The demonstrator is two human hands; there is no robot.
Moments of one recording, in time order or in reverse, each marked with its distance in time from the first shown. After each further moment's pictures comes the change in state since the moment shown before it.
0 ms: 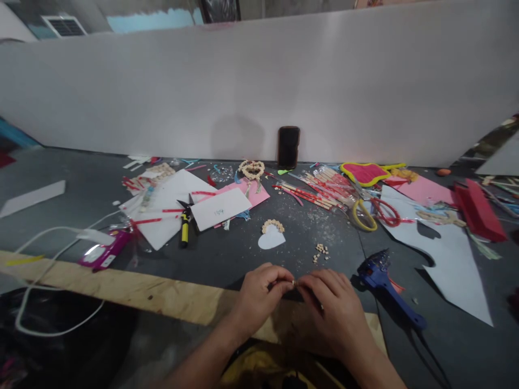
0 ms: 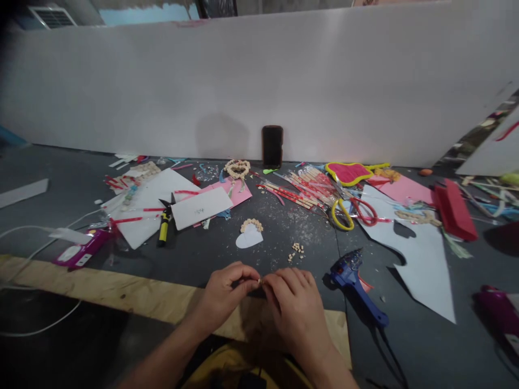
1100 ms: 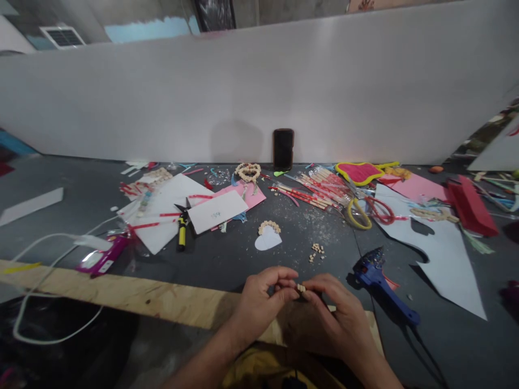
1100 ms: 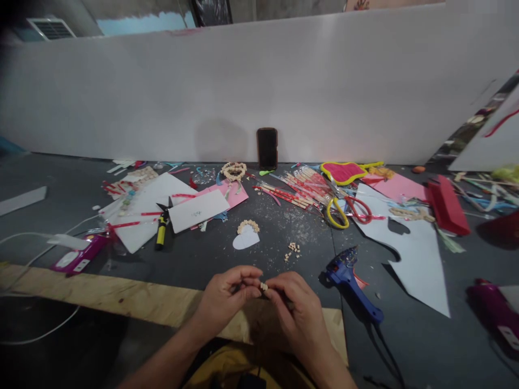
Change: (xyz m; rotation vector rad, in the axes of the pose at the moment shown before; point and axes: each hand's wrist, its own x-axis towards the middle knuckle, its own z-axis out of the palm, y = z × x) left_hand -0.003 0.006 0.012 -0.292 -0.021 -0.077; right_hand -0.013 0.004 -0.004 0.494 0.080 0.182
